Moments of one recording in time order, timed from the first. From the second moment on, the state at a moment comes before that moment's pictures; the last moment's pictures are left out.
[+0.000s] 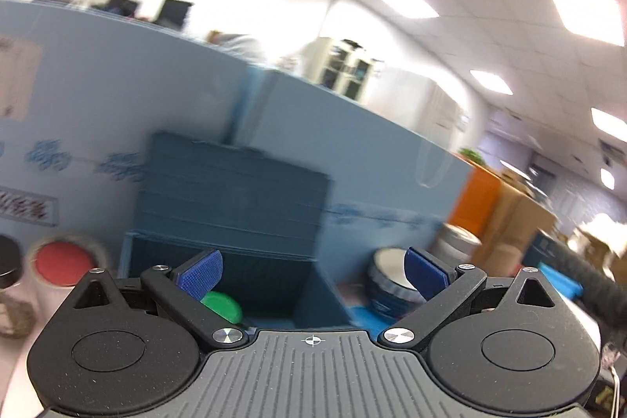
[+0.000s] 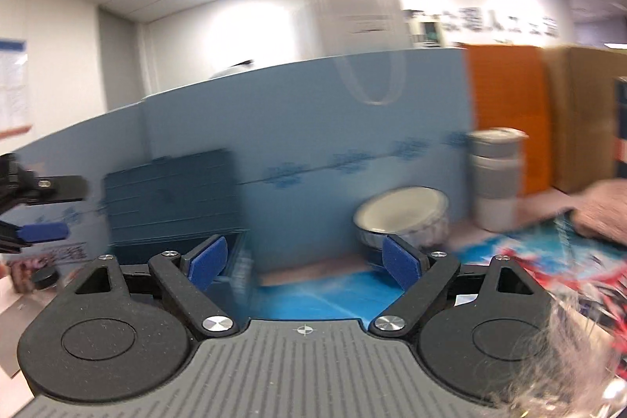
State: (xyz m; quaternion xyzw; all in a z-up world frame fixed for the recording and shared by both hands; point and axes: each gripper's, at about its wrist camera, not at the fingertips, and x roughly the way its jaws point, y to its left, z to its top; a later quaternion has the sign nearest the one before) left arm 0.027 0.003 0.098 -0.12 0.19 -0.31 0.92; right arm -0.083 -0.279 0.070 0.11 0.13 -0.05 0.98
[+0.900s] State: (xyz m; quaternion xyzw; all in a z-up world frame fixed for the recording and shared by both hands) left arm -0.026 -0.212 -0.017 0.11 0.29 -0.49 0.82; right arm -0.173 -0.423 0.002 0.34 0.06 -0.14 0.93
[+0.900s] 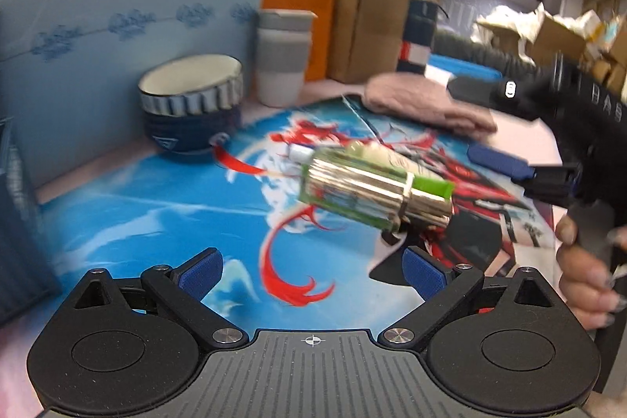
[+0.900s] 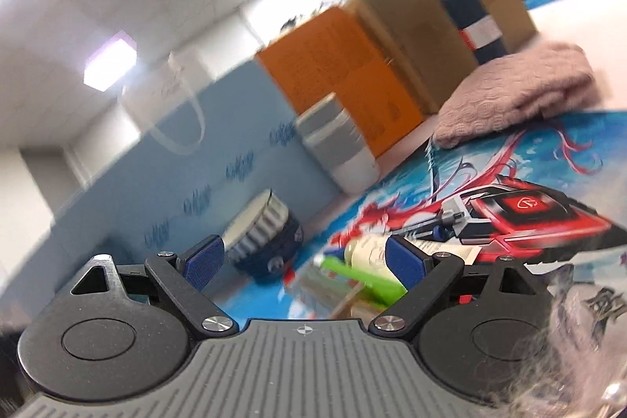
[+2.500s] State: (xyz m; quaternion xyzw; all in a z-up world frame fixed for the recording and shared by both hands) left arm 0.003 -0.162 -0.001 0.05 0.38 -0.44 0.81; right arm -0.011 -0.405 -0.017 0.15 0.36 -0.01 0.92
